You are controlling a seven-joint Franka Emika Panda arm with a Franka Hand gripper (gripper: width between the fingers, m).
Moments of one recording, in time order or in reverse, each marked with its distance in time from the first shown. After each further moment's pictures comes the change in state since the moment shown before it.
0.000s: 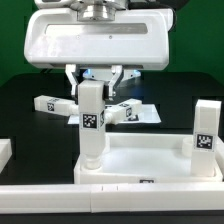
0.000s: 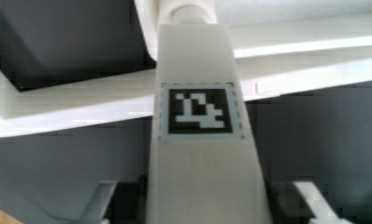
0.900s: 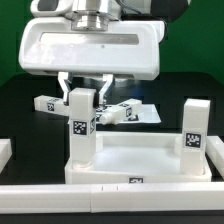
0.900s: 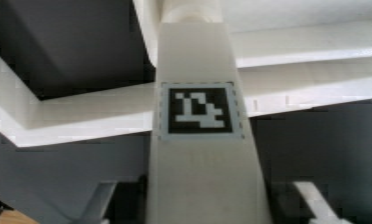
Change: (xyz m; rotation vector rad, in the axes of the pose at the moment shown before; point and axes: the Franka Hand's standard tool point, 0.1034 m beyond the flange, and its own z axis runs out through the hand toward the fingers) arm -0.009 0.018 0.009 -0.030 0.021 0.012
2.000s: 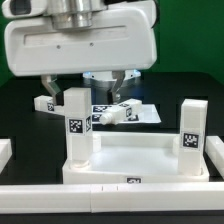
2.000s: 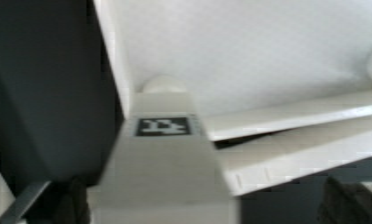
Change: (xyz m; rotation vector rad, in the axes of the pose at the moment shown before) arm 0.008 0.009 0.004 0.094 -0.509 0.055
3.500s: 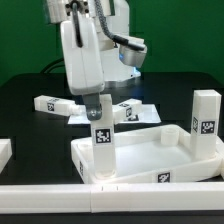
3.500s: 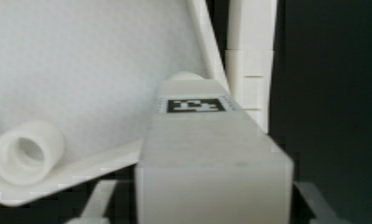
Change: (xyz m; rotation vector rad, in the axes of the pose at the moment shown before) arm 0.015 -0.031 0.008 0.095 0.010 1.318
